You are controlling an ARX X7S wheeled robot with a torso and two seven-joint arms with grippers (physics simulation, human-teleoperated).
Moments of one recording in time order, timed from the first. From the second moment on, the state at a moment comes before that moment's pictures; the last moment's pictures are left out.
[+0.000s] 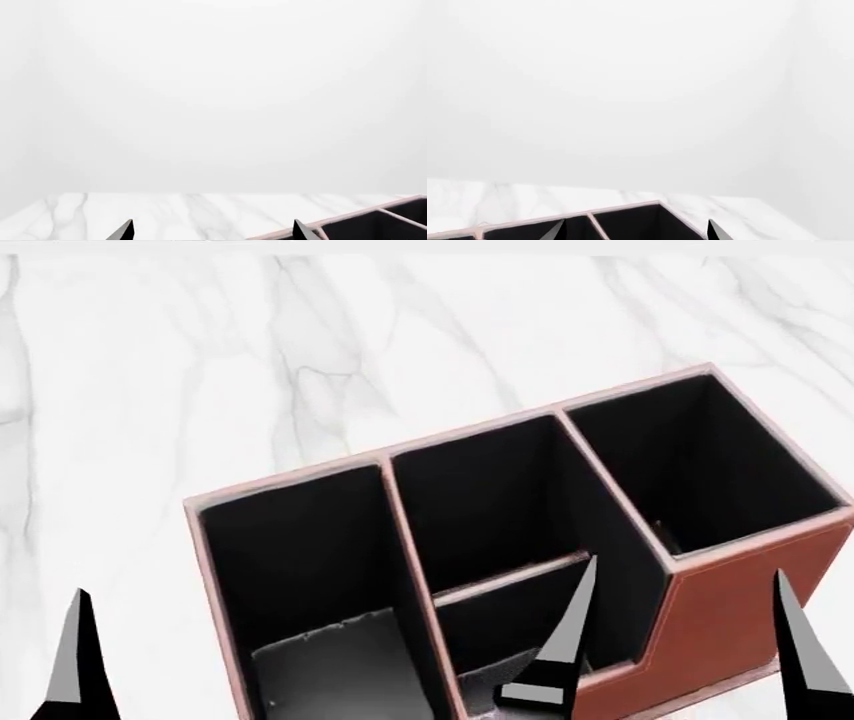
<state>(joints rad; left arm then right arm) 0.12 -0.25 0.09 0.77 -0.20 -0.21 -0.22 0.01 0.22 -0.12 -0.96 -0.01 0.62 0.32</state>
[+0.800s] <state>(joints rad) 0.10 -0.28 0.08 0.79 -0.28 -0.24 -0.26 0.34 0.03 0.09 -0.82 -0.02 1.06 0.87</state>
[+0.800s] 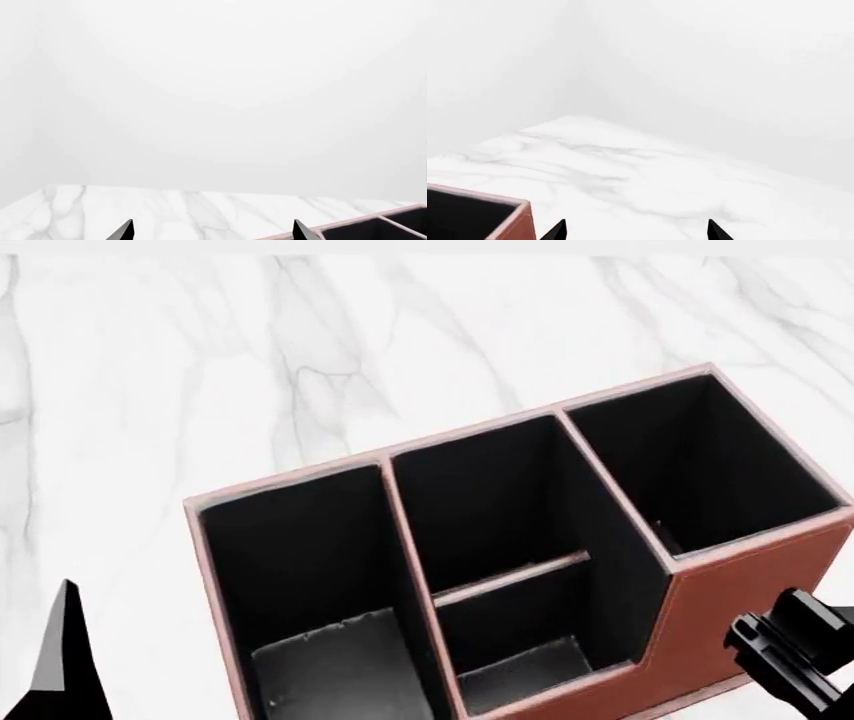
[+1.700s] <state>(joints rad) 0.10 -0.31 0.11 0.79 -0.30 -0.23 -0.29 0.42 0.00 0.30 -0.59 0.67 1.01 1.53</state>
